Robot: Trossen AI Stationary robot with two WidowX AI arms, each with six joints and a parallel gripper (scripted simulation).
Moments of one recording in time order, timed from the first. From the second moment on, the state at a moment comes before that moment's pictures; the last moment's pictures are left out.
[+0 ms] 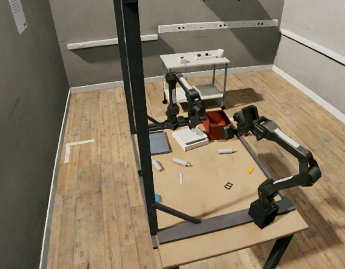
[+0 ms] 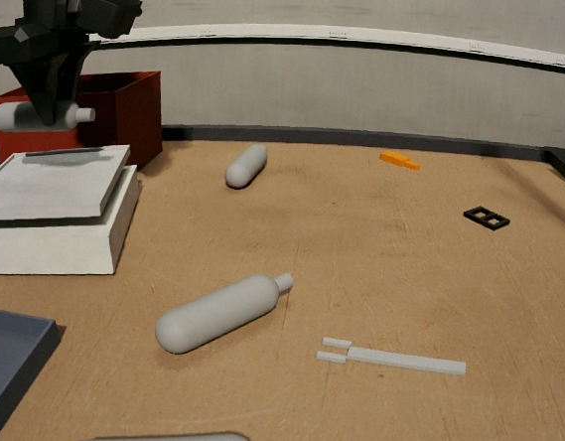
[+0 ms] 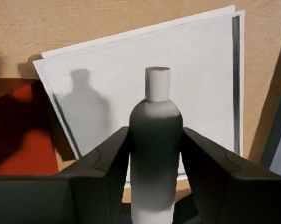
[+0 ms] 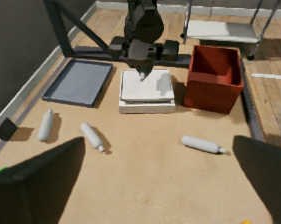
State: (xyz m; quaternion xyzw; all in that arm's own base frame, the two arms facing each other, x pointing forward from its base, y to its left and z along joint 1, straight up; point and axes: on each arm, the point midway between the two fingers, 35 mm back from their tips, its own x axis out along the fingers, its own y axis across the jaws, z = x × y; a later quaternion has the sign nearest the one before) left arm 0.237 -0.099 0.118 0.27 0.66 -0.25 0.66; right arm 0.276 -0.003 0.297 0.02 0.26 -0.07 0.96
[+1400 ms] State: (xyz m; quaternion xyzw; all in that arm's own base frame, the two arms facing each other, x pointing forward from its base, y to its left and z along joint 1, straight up) left arm 0.233 -0.097 0.087 0.27 0.66 -0.25 0.66; right arm 0.424 -0.049 0.211 0.01 0.28 -0.05 0.96
